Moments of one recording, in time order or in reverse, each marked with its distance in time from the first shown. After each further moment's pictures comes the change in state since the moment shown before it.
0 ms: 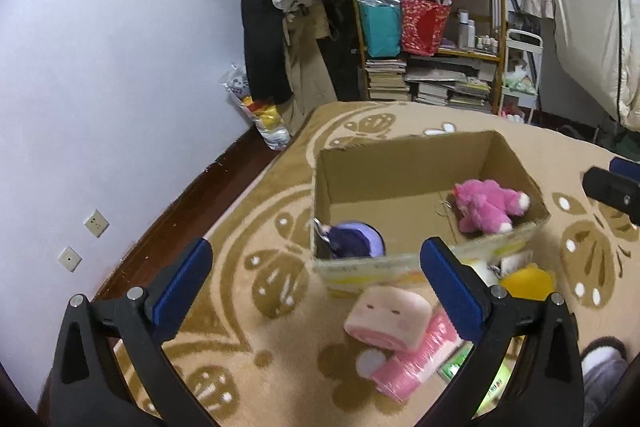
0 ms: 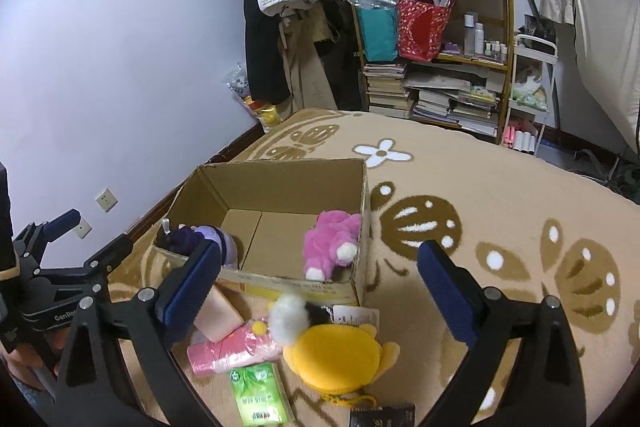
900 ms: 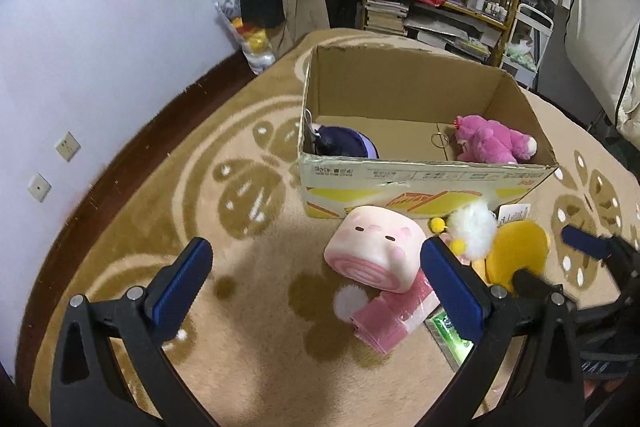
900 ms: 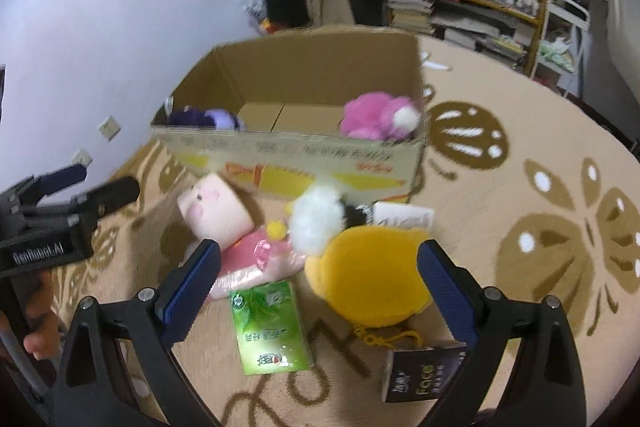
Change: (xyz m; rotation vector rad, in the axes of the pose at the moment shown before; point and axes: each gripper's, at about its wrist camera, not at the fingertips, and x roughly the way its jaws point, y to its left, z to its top) left arm 0.038 0.009 -0.041 -0.136 0.245 -0.099; right arm 0.059 0.037 -0.078 -0.085 0.262 0.049
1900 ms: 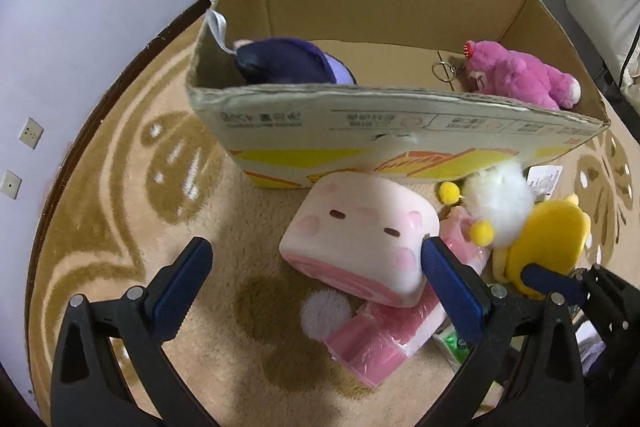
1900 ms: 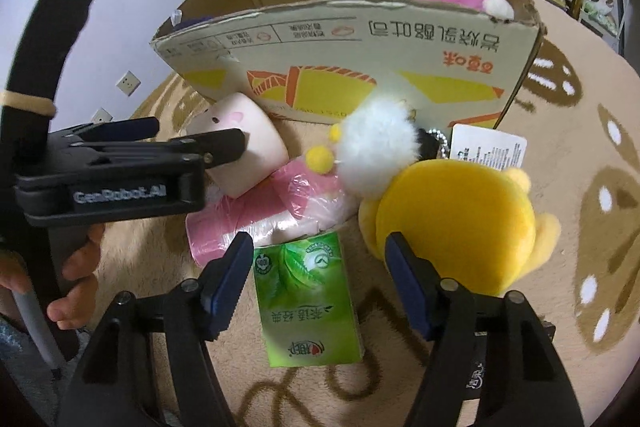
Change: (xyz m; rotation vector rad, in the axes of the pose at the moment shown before) left arm 0.092 -0.021 0.000 0.055 0.222 -0.049; right arm 0.056 0.020 -0.026 0.014 0.189 0.119
